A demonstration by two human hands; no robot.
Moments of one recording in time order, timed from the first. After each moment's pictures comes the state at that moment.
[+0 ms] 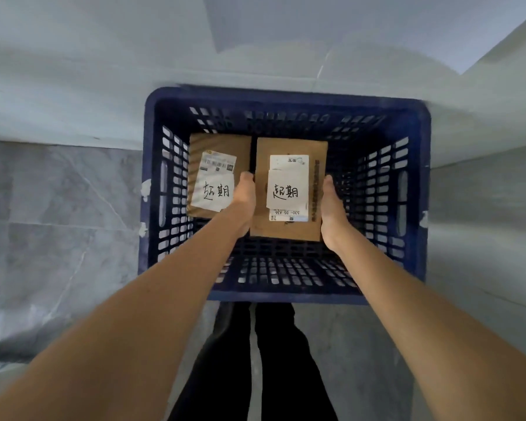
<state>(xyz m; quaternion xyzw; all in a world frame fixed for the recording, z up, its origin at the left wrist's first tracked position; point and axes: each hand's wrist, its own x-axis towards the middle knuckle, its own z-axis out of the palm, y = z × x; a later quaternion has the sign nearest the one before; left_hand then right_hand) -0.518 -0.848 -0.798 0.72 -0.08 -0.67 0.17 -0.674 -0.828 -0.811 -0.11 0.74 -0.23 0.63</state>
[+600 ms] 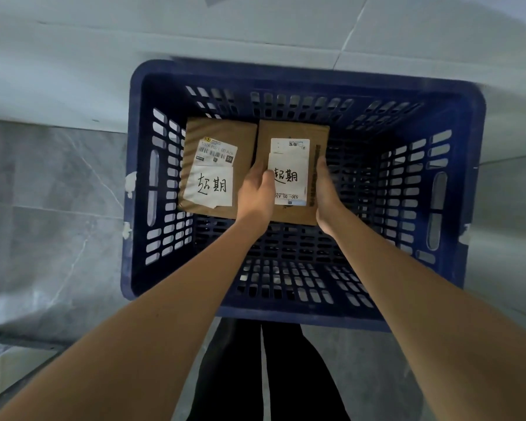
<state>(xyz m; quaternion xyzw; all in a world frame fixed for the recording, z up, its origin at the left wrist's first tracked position) -0.532 -0.841 -0.803 0.75 -0.26 -0.56 0.23 -0.654 -0.862 -0.875 -0.15 0.69 -0.21 0.67</state>
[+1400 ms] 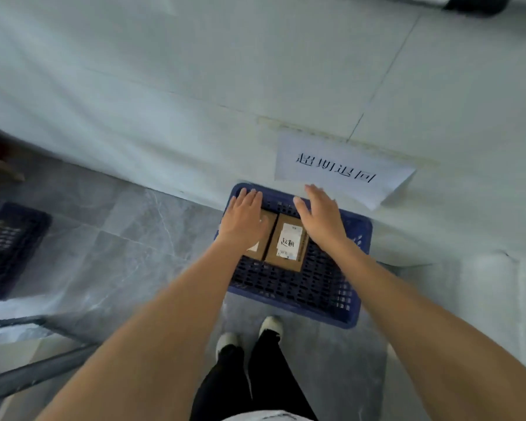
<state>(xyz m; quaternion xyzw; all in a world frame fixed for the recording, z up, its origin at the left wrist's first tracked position) -0.462 -0.803 -0.454 0.74 -0.63 -0.25 0.00 -0.636 -0.856 -0.462 -0.75 0.58 -0.07 0.32</state>
